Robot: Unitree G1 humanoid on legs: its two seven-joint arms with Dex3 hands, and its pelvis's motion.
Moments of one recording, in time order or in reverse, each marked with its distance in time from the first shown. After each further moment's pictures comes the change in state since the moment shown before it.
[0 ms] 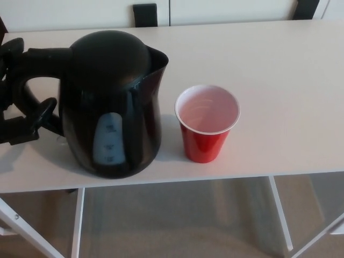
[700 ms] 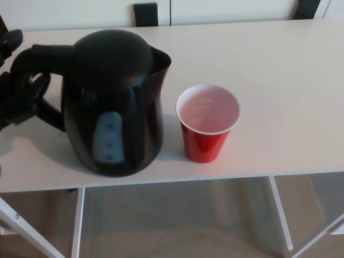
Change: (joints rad) left_arm -0.124 -0.081 0.058 0.130 0.039 -0.002 0.164; right_arm -0.031 0.009 -0.008 -0.011 0.010 0.021 -0.018
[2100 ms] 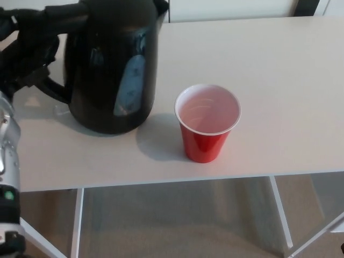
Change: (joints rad) left_arm -0.184 -0.058 -0.018 0.049 0.032 0.010 0.051; right_arm -0.021 -0.016 0.053 -0.129 0.009 0.067 0.016
